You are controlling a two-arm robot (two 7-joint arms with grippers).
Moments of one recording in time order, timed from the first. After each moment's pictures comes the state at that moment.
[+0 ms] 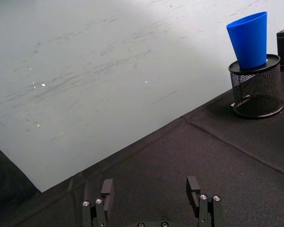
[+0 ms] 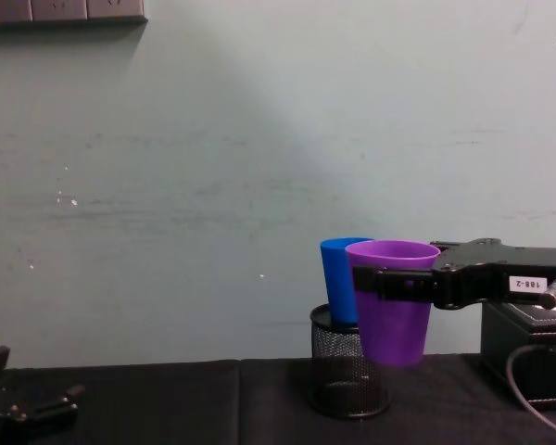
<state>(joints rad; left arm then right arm) -0.20 0.60 0.45 -1.41 -0.25 -0.12 0.03 0.40 0.48 -0.43 -1.49 0.45 0.11 0.56</state>
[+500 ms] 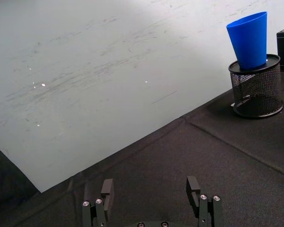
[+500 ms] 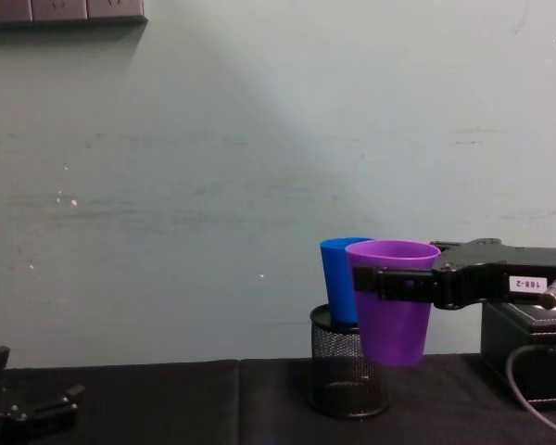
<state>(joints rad) -0.20 0.60 0.45 -1.41 -0.25 -0.12 0.03 0.40 0.48 -0.43 -1.49 0.45 0.11 0.56</state>
